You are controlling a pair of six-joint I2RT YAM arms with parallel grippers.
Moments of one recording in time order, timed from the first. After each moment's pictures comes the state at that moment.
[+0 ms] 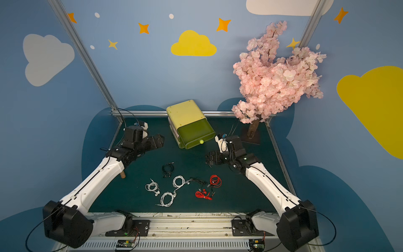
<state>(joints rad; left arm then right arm) -0.28 1.23 1.03 -0.48 0.01 -0.51 0.48 1.19 0.92 -0.47 -0.30 0.26</state>
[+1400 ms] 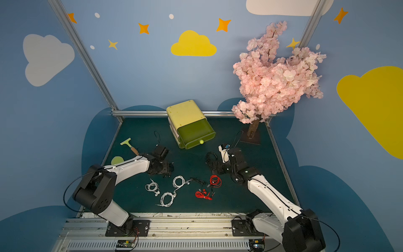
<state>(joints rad) -0.44 1.62 0.90 -0.57 -0.19 -0.58 0.50 1.10 0.69 -0.31 -0.22 0.28</state>
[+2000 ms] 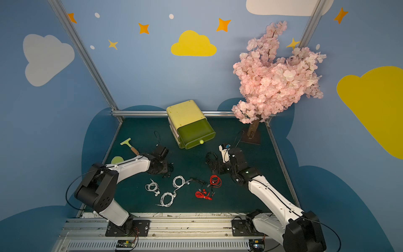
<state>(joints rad) -0.44 1.65 0.90 -0.54 -0.19 -0.58 0.50 1.08 0.69 -0.31 -0.21 0.28</state>
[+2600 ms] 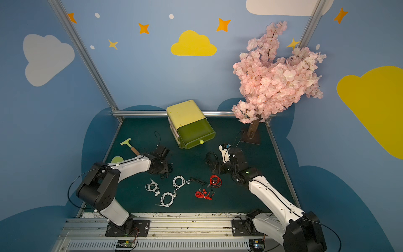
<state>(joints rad) -0.44 1.66 0.90 -0.53 -0.18 -0.60 0.50 1.07 0.69 -0.31 -0.21 0.28</state>
